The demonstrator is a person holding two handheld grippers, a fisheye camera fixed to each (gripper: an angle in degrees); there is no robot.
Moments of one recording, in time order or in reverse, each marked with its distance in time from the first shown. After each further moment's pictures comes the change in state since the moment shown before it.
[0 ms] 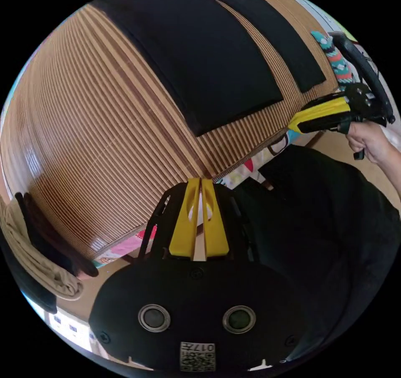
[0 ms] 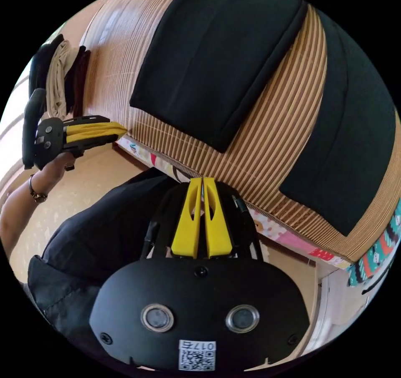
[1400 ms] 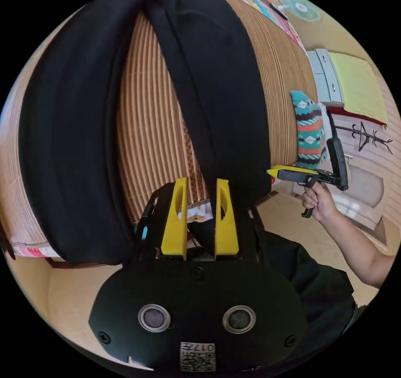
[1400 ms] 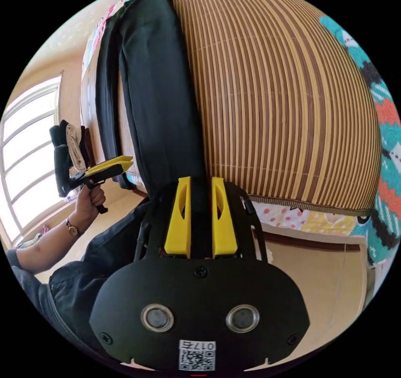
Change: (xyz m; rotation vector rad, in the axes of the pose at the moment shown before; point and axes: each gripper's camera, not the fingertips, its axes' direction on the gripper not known) left arm 0.170 -0.137 0.071 0.186 0.356 -0.264; right arm 0.313 0.199 -0.100 0.217 -0.234 0.260
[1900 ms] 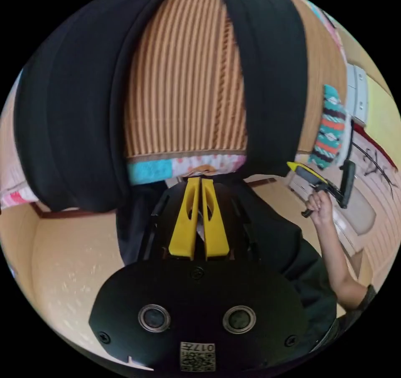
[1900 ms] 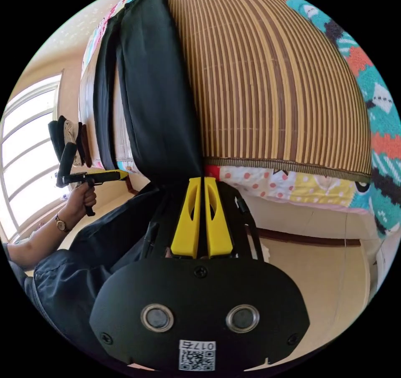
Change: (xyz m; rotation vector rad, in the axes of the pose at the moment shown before) left arm -0.044 0.063 0.057 -0.233 0.005 -0.257; right arm 0.023 0.080 -0.015 0.020 0.008 0.053
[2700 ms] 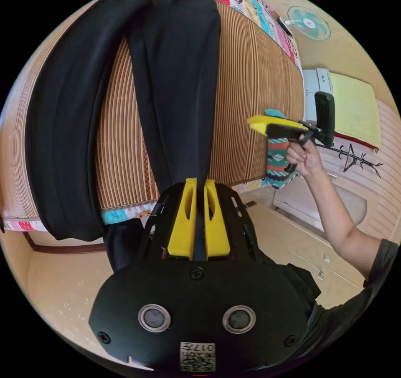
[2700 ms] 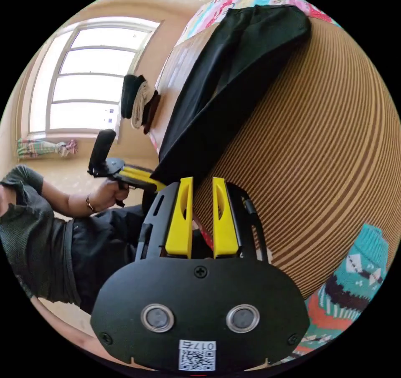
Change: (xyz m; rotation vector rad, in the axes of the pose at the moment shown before) left arm 0.070 0.023 -0.050 0.265 0.141 0.158; right arm -0.104 -0.123 -0.101 0.022 -0.251 -0.528
